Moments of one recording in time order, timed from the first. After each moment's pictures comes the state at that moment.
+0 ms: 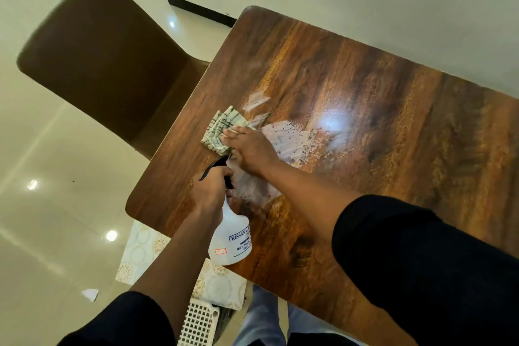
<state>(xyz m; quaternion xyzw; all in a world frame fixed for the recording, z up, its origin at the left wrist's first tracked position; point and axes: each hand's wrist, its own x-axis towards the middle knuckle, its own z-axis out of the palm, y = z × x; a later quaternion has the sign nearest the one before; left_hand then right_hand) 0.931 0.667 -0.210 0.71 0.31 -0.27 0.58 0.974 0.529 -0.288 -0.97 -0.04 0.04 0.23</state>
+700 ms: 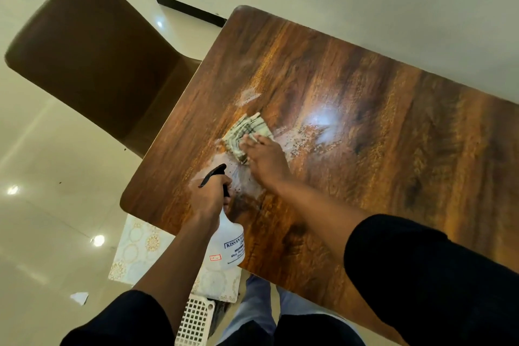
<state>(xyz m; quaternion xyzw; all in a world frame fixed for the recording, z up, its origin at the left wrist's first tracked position) 0.903 0.682 -0.220 0.72 0.29 -0.30 0.55 0.904 0.518 -0.279 -0.96 0.08 0.04 0.25</state>
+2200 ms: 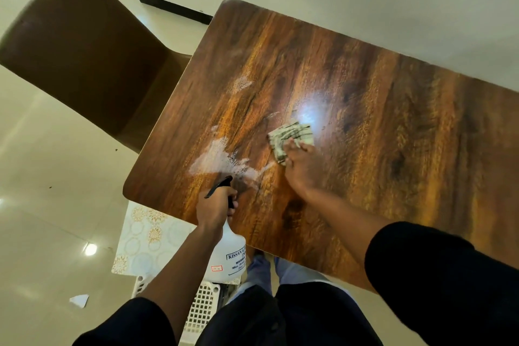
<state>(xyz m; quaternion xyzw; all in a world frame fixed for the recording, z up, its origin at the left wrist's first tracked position) 0.847 0.720 -0.227 0.72 0.27 -0.36 0.54 0.800 0.501 -0.265 -0.91 0.33 0.04 0.26</state>
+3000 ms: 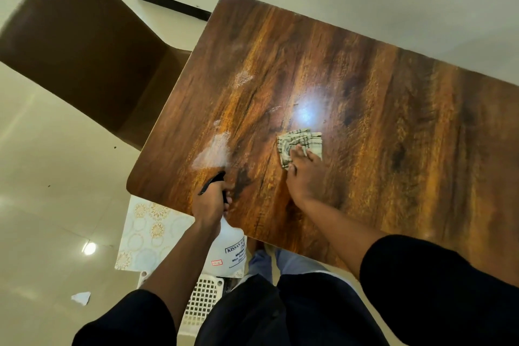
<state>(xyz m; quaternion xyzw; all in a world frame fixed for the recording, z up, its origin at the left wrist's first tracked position) 0.852 0.737 -0.226 0.71 0.29 -0.33 0.55 0.775 0.535 -0.271 -0.90 0.38 0.00 0.23</state>
